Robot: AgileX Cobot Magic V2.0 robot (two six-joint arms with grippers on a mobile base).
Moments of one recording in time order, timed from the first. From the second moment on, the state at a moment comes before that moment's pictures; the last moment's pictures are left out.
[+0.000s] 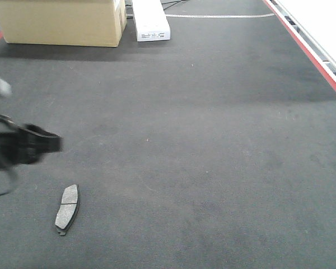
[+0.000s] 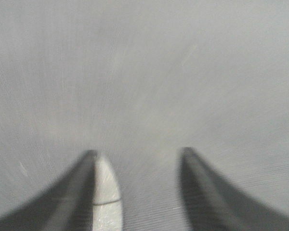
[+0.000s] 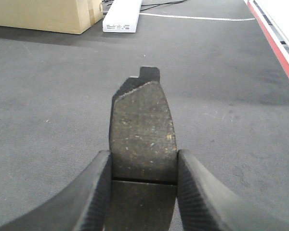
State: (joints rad) left arm -0.25 1.12 -0.85 -0.17 0.50 -0.10; right arm 0.14 0.52 -0.52 0.06 0.38 -0.08
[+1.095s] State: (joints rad) left arm -0.25 0.72 -0.85 -0.12 0.70 -0.09; right arm 0.14 0.52 -0.52 0.06 0.38 -0.08
